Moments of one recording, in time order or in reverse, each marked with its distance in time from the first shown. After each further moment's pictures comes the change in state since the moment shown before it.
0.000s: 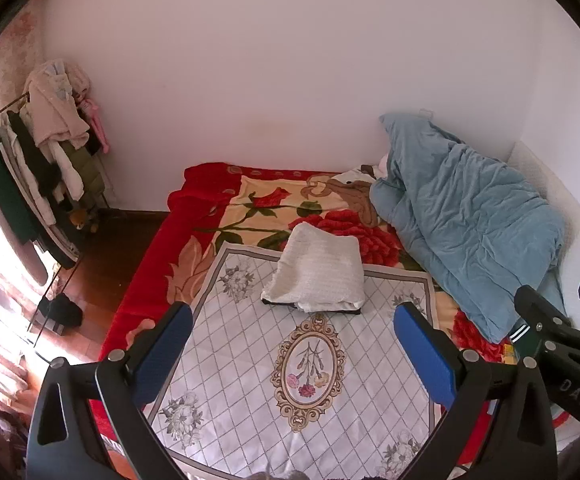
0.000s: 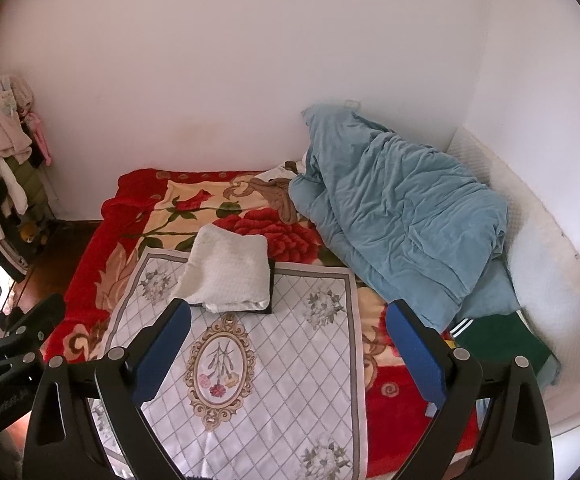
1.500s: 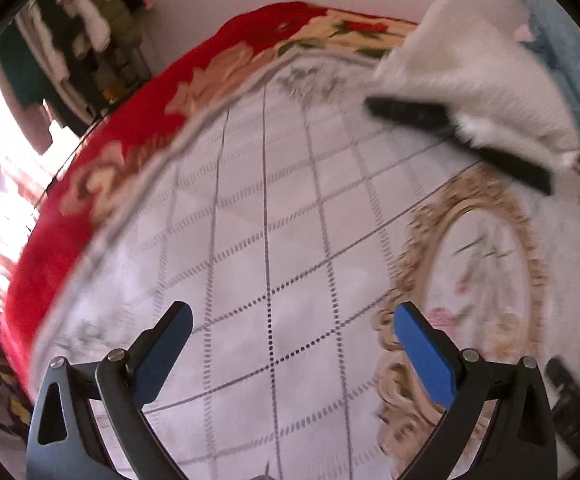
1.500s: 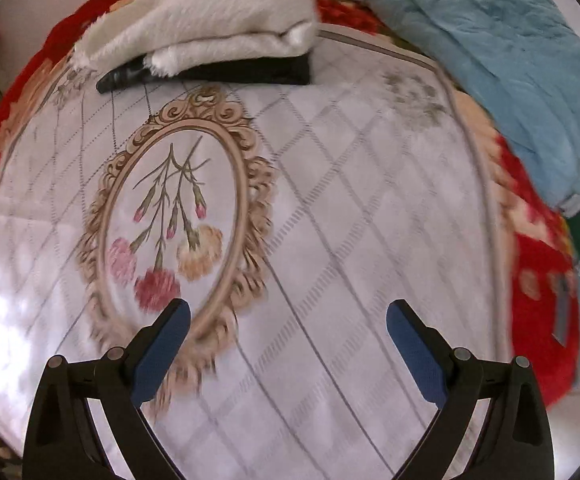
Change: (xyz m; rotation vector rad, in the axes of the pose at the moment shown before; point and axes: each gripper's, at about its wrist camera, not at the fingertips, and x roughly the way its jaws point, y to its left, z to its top) left arm 0.428 0.097 -0.312 -0.181 0.302 0.265; right arm 0.473 0.097 -0.370 -0.024 0.428 -0.024
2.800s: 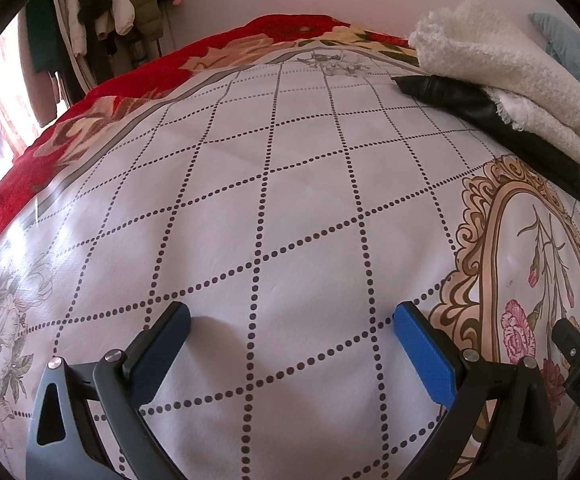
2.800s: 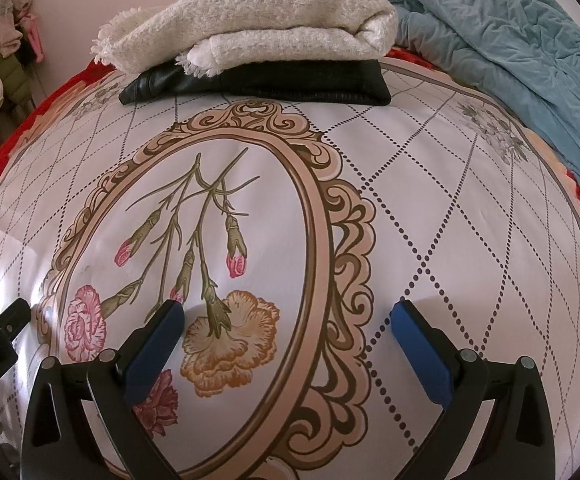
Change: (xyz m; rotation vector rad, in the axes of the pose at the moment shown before) left arm 0.061 0.007 -0.047 -0.102 -0.131 -0.028; right arm 0.088 0.032 -0.004 -0.015 -0.266 0.125
